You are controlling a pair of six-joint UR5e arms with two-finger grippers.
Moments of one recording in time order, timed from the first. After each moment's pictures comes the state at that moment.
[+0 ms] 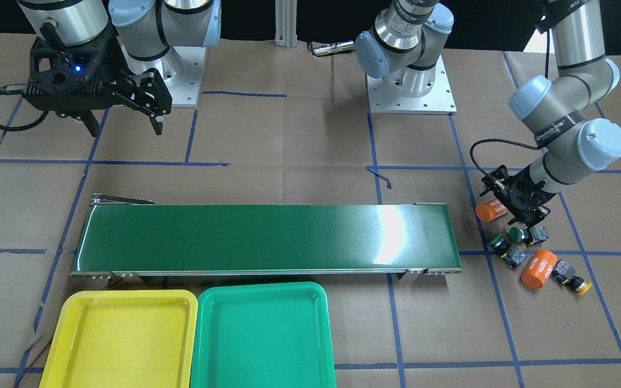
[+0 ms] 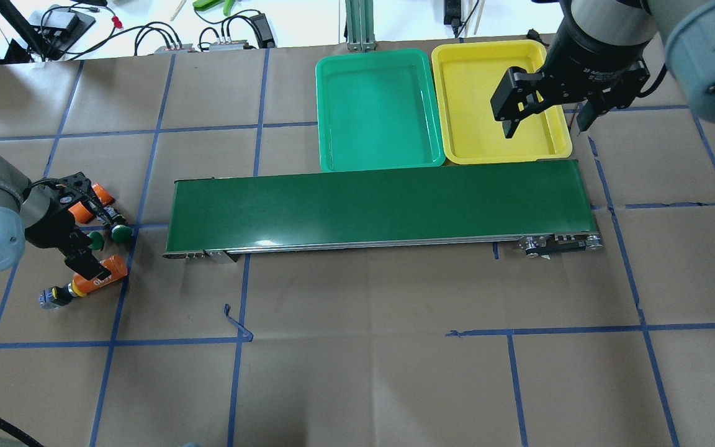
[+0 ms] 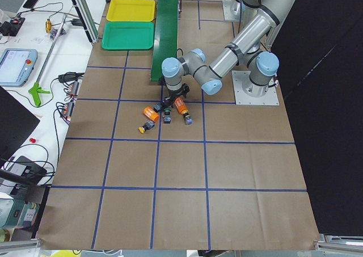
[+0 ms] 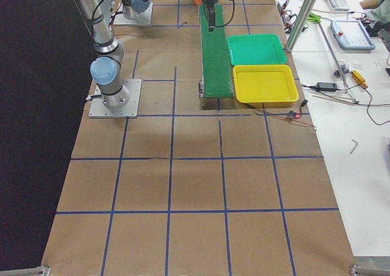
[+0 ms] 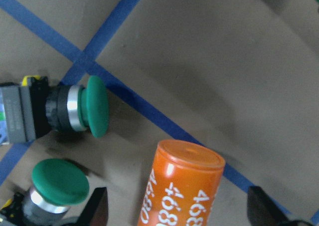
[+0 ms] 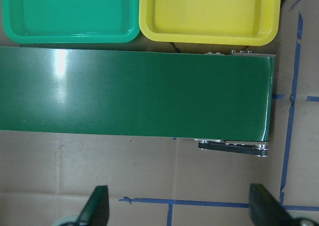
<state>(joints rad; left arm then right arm) -1.00 -1.83 -2.07 -0.95 1.59 1.47 1.59 -1.60 1.56 -1.60 -1.56 -0.04</state>
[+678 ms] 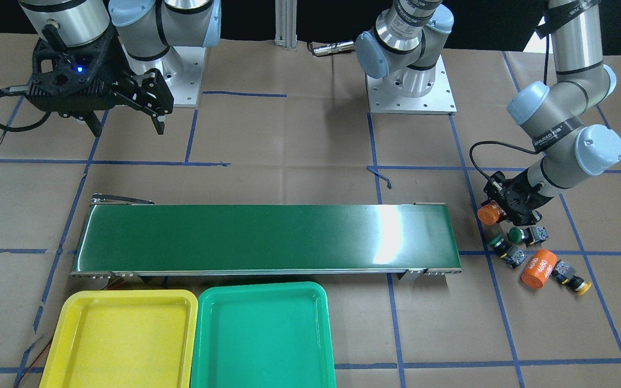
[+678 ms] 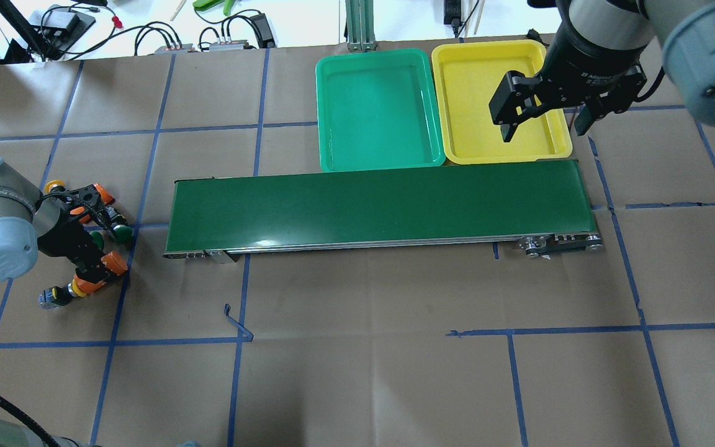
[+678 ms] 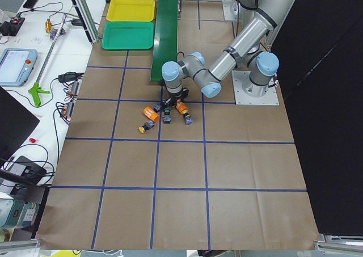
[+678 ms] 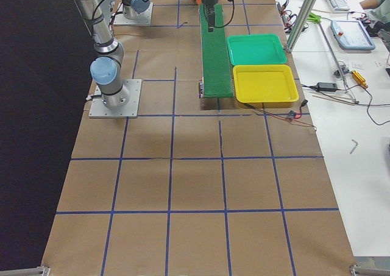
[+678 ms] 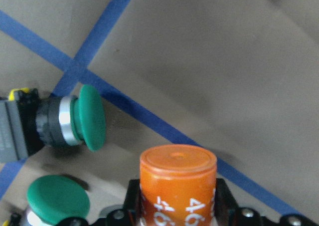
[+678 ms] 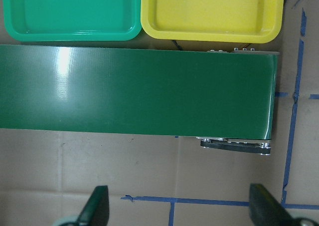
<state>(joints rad) -1.00 -1.84 -2.07 -0.93 1.57 1.52 1.59 -1.60 1.57 -1.59 -1.56 -0.04</state>
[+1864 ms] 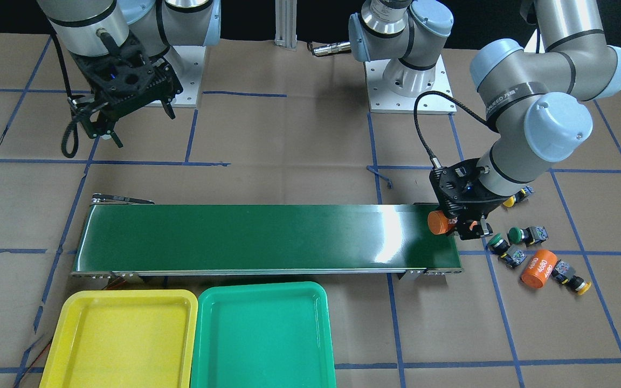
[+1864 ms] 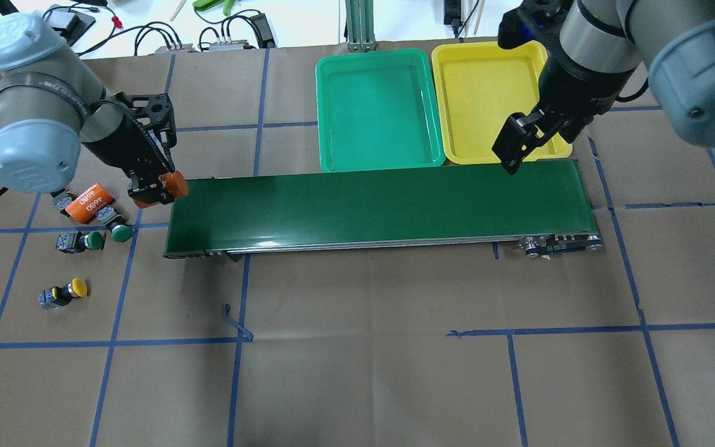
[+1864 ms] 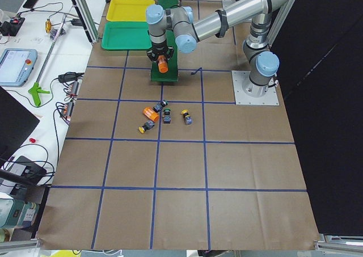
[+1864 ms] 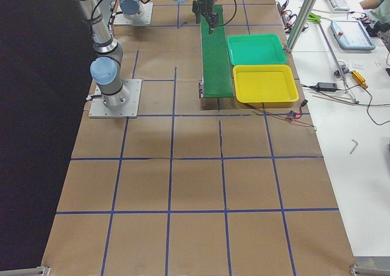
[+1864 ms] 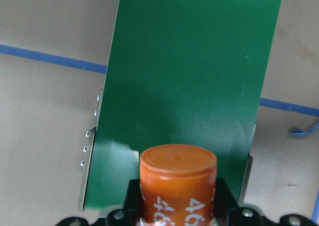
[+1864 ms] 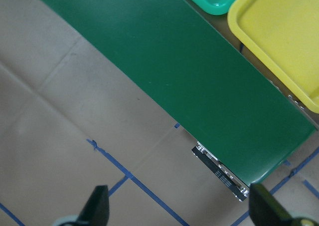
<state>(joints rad) -1.41 -1.78 -1.79 -1.21 1.51 1.54 1.63 -1.61 1.64 -1.59 -1.56 -0.76</state>
